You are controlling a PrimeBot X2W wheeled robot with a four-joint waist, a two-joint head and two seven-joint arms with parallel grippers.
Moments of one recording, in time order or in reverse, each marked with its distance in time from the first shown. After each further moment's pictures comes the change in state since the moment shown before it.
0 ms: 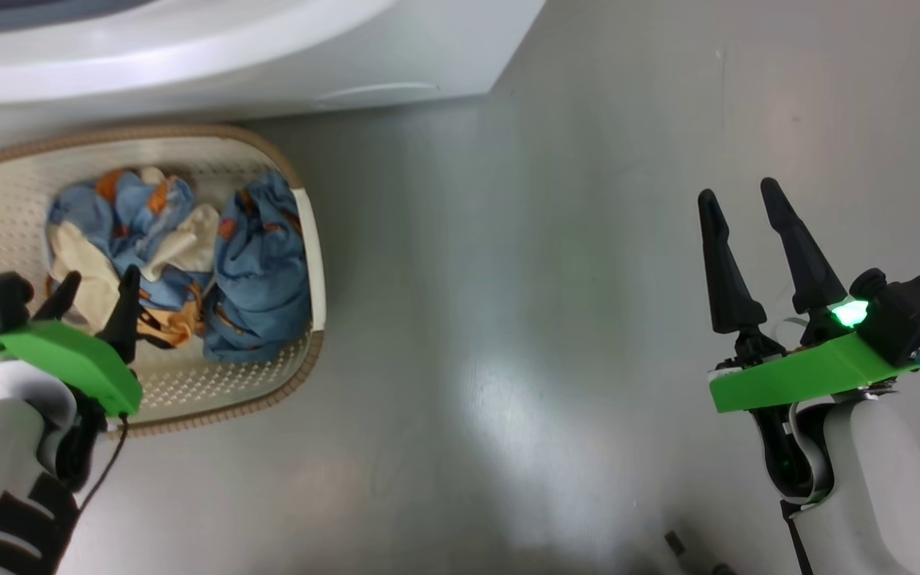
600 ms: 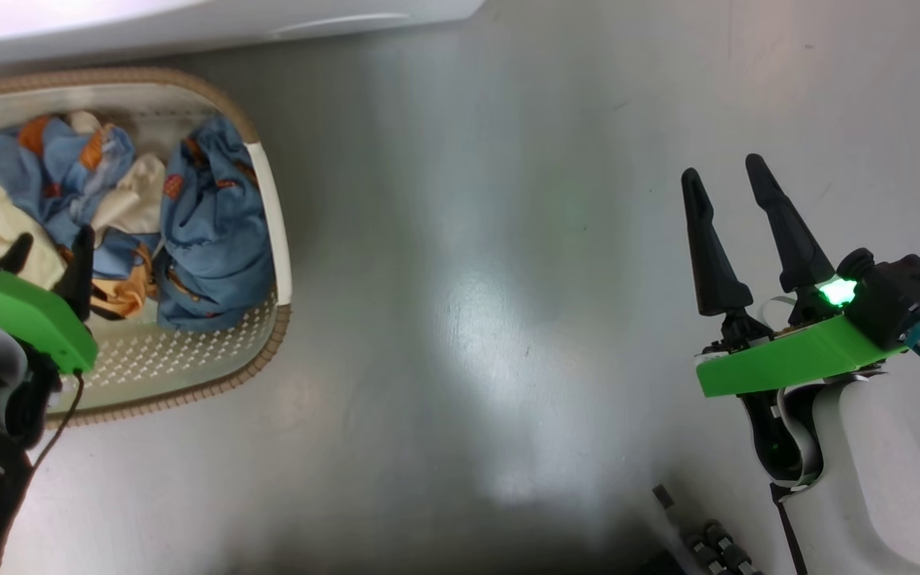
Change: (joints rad) left arm -0.148 0.063 -0.203 0.085 -0.193 0.000 0.027; right arm -0.042 0.008 0.022 0.002 -0.018 0.000 0.000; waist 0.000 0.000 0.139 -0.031
